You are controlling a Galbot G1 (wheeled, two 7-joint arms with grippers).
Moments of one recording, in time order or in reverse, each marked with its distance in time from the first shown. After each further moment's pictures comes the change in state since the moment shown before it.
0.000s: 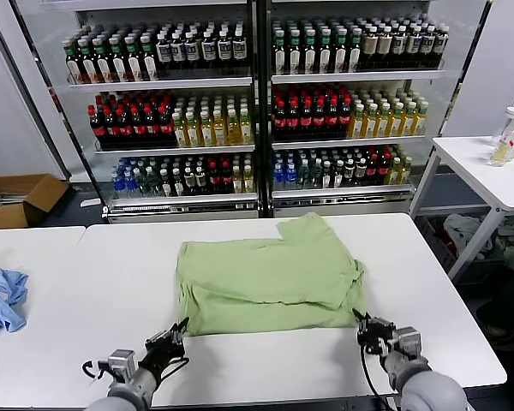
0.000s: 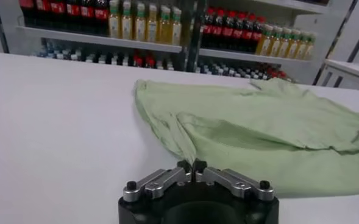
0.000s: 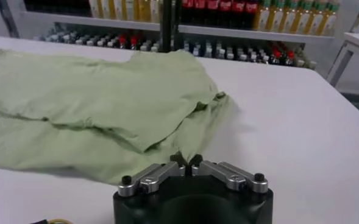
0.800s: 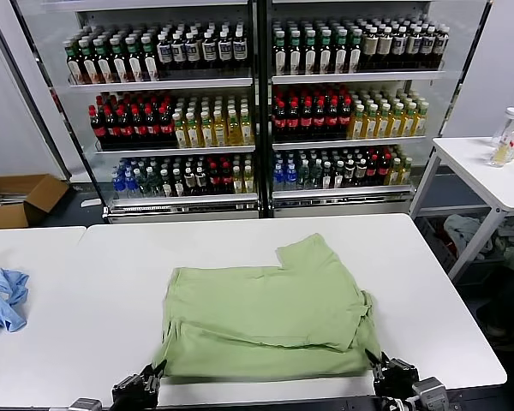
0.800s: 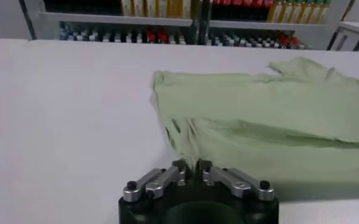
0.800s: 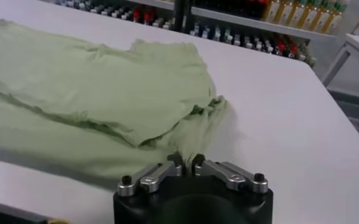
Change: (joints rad) left arm 0.314 0.029 -0.151 -0.220 0.016 0.060 0.002; right arm -0.269 -0.028 0.164 0.192 -0.062 -0.033 -0.004
